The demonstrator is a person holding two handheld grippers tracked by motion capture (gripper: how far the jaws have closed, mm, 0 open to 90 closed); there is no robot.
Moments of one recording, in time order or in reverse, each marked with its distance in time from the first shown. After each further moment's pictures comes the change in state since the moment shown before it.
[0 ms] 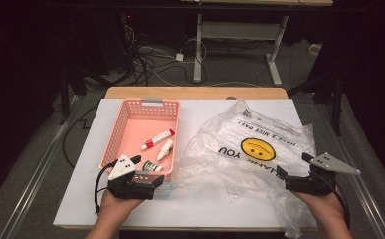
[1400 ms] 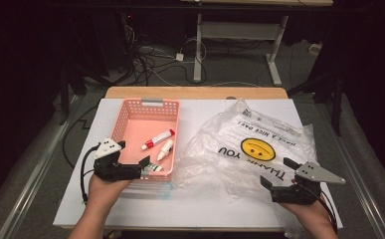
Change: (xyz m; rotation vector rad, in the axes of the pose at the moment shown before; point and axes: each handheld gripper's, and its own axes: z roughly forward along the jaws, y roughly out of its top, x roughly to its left) left arm 0.042 0.030 -0.012 0.002 0.111 -0.079; right arm 0.038 -0.002 0.004 -0.055 0.152 -0.072
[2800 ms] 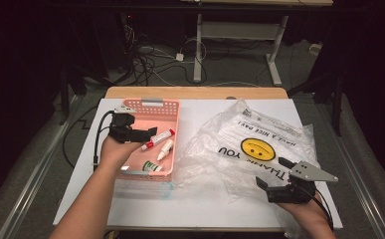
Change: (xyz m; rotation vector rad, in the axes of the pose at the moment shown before) left arm 0.049 0.058 0.073 0.172 0.008 -0.050; right arm 0.004 -0.001 0.009 0.026 0.034 -0.043
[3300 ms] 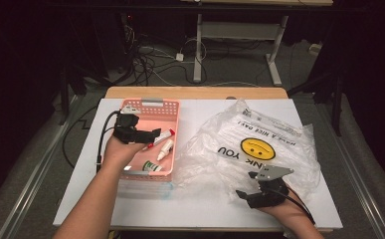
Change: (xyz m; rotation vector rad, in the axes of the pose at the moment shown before) left arm -0.008 0.003 0.007 0.015 0.011 0.022; right arm 0.026 -0.015 0.055 0.330 0.188 -0.130
